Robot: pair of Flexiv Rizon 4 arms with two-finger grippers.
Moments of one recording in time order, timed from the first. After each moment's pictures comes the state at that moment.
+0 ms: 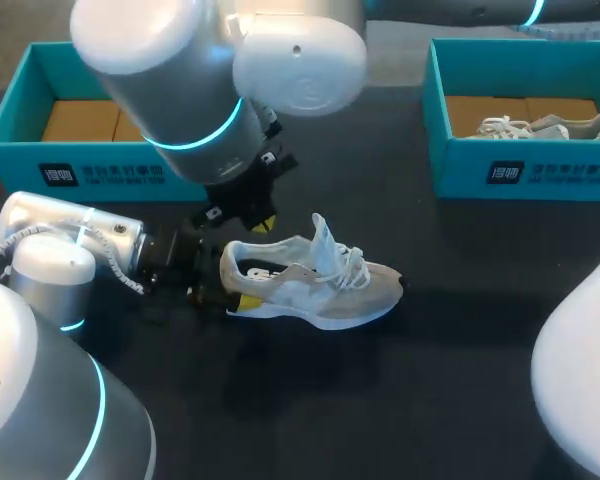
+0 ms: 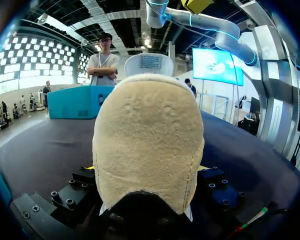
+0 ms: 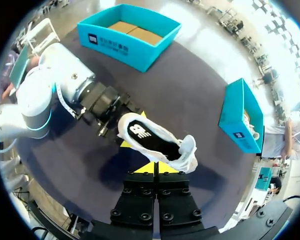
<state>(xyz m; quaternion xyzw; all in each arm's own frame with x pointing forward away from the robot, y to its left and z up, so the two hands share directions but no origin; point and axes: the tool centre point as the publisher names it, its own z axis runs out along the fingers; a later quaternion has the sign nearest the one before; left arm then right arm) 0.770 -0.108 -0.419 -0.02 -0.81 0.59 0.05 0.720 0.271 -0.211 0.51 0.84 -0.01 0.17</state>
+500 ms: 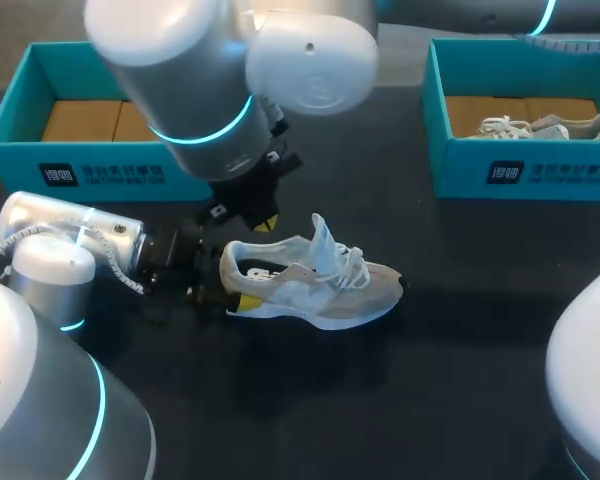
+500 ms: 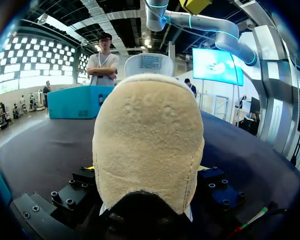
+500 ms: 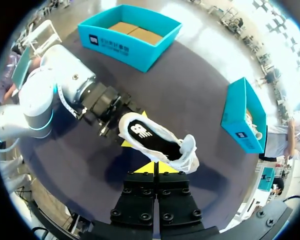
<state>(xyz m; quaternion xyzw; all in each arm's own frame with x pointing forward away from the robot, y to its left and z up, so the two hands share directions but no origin) 0.770 -0.108 -0.419 -0.02 -0.81 0.59 0.05 0.721 0.267 -0.211 0.51 0.85 0.00 0.15</state>
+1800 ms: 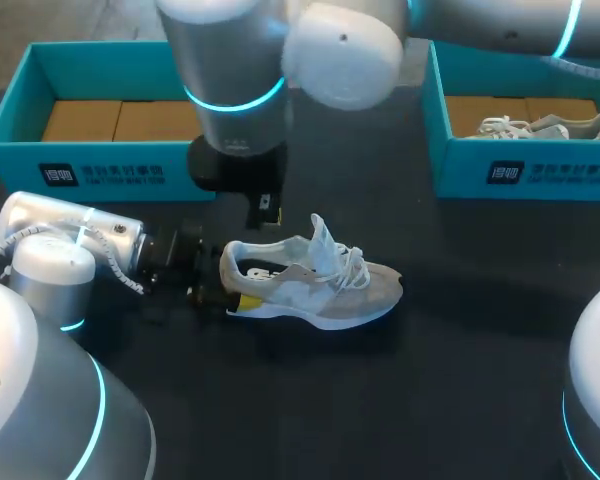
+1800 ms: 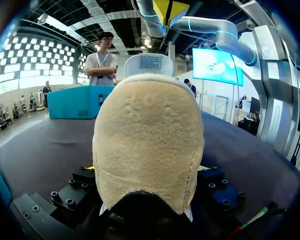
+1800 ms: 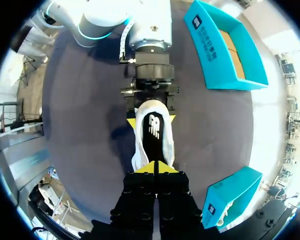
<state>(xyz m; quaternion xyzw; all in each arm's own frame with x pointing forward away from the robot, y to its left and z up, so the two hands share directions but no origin) 0.770 -0.108 -0.419 -0.02 -0.81 0.59 0.05 0.759 0.256 -0.237 0.09 0.99 -0.05 0.08</state>
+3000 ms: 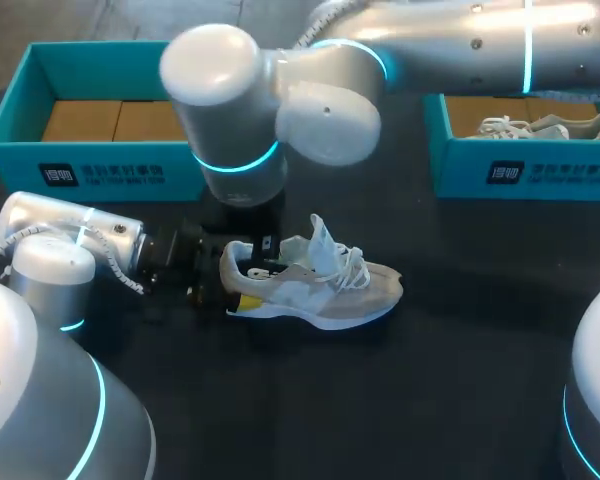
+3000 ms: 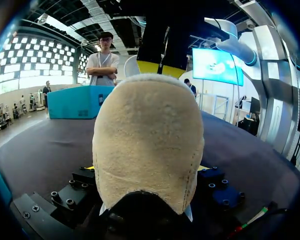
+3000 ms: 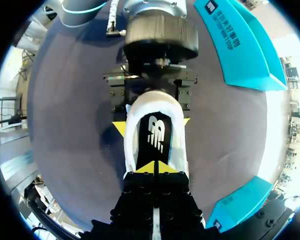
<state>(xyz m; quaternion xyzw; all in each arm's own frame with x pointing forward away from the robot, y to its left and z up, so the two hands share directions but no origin) 0.770 -0.108 -0.419 -0.02 -0.81 0.59 0.05 0.772 0.254 -0.338 0.07 0.99 -0.04 0.07</state>
